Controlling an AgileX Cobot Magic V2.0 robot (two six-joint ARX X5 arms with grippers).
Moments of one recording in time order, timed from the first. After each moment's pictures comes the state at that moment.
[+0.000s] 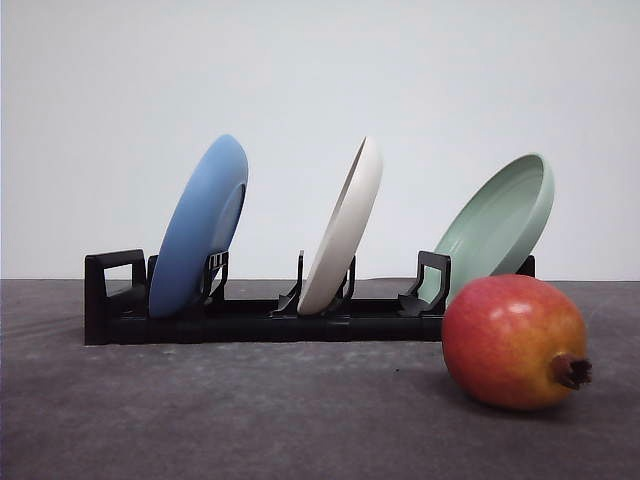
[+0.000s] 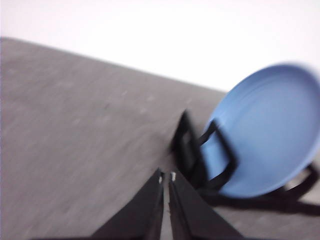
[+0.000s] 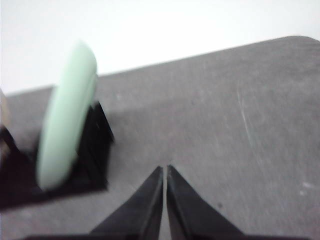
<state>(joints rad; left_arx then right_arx) -0.05 0.04 0.10 -0.13 0.07 -0.26 0.01 0.04 0.13 -0.22 -0.01 0.26</state>
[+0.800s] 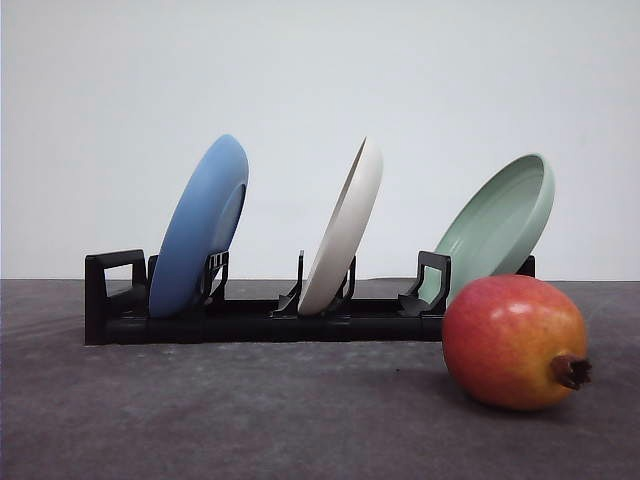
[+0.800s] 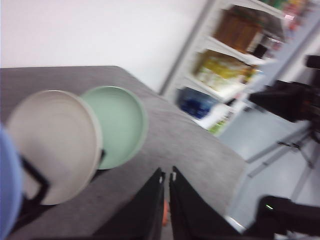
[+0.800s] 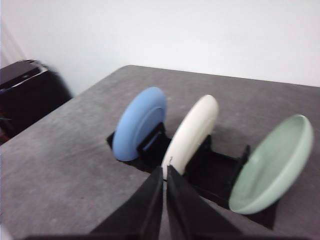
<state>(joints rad) -0.11 0.72 0.89 -0.35 0.99 -0.24 0.01 0.60 0.98 -0.66 -0.73 0.06</state>
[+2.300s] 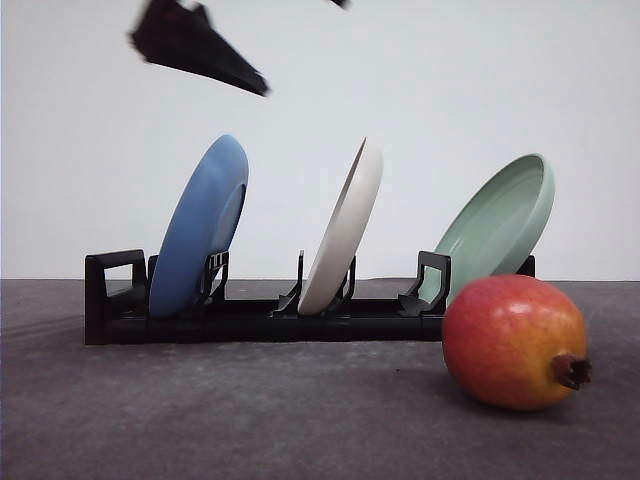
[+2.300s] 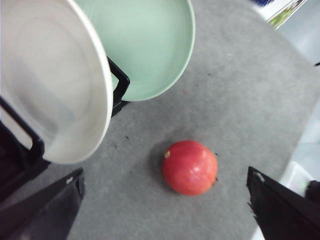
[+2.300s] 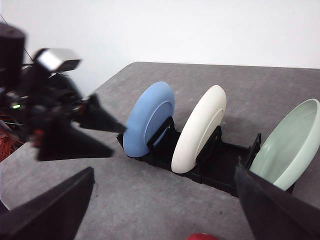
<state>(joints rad) -0.67 1.38 1.26 -0.56 0.34 -0.15 0.01 0.60 0.98 -0.69 -0.73 0.13</state>
